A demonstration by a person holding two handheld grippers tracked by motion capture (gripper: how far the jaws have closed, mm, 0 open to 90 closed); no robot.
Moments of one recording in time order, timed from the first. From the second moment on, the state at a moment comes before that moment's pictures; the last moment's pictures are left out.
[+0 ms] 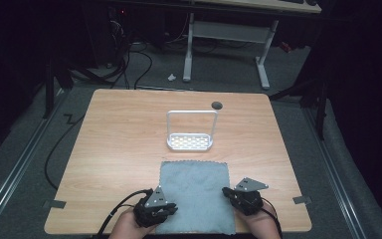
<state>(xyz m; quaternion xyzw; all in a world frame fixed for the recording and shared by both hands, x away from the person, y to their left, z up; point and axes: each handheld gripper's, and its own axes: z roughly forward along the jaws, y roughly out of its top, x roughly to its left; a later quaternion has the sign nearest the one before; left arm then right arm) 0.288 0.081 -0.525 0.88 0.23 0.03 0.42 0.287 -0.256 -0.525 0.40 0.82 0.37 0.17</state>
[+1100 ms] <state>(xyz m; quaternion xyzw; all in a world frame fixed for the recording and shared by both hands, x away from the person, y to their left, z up) 0.403 0.096 -0.527 0.80 0.41 0.12 0.42 0.280 -0.276 -0.518 0.41 0.79 0.42 0.18</state>
